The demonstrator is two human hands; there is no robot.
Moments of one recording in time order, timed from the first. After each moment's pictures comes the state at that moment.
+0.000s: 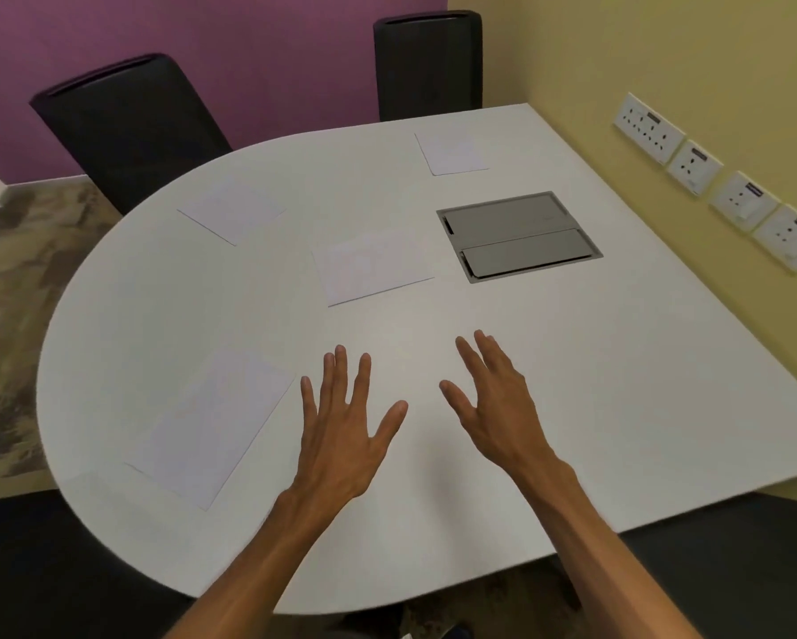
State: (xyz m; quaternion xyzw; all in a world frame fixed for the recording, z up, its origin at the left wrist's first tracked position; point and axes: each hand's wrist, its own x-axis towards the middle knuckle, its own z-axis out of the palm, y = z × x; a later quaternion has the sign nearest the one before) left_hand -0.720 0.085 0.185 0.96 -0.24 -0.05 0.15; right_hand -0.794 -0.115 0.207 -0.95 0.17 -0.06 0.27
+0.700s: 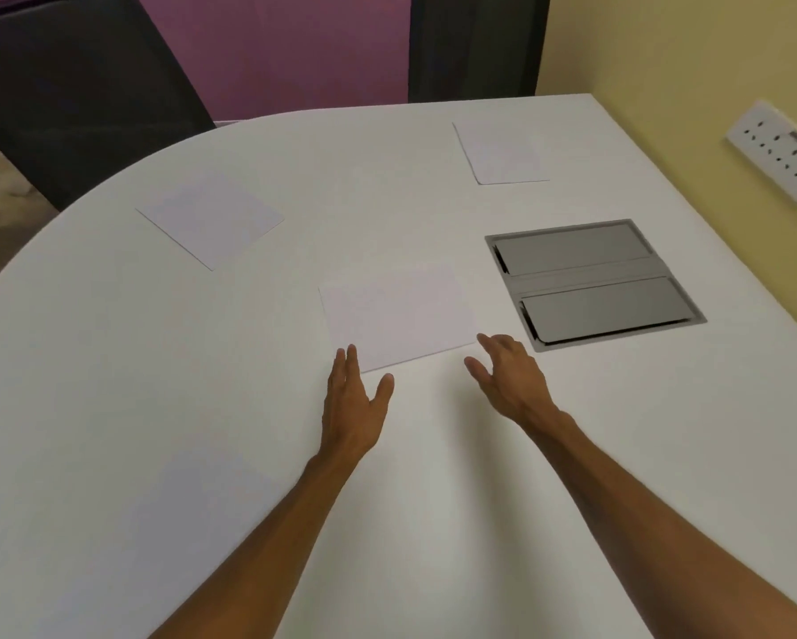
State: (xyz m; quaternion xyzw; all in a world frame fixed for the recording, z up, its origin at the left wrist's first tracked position) left_hand -0.412 0.003 0.046 0.90 -0.05 -0.19 0.38; right_hand -0.468 -0.227 0.060 -0.95 0.21 0.07 0.20
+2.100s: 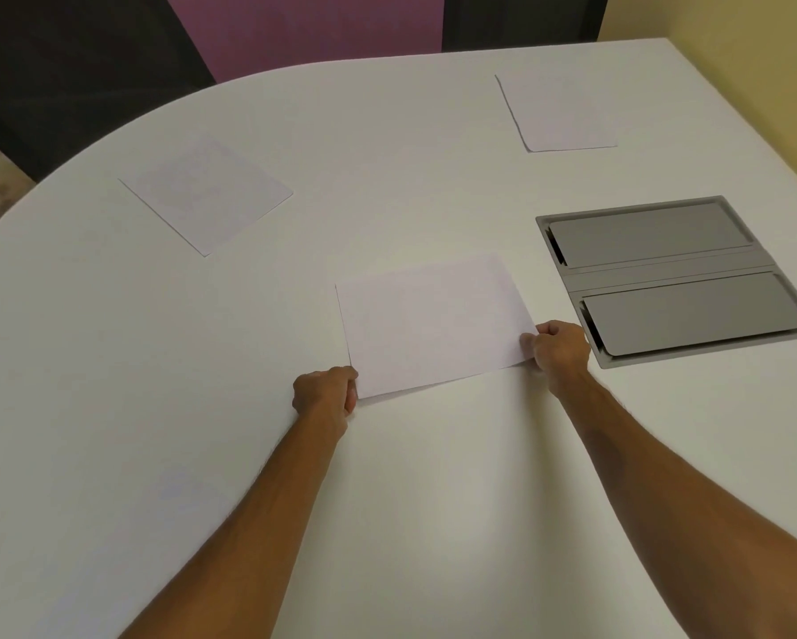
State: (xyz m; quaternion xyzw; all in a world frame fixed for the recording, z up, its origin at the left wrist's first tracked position) left_hand -0.297 0.008 -0.028 0.66 0.40 -0.22 0.59; right_hand -0.359 -0.287 -0.041 -0.72 0.51 -0.04 0.47
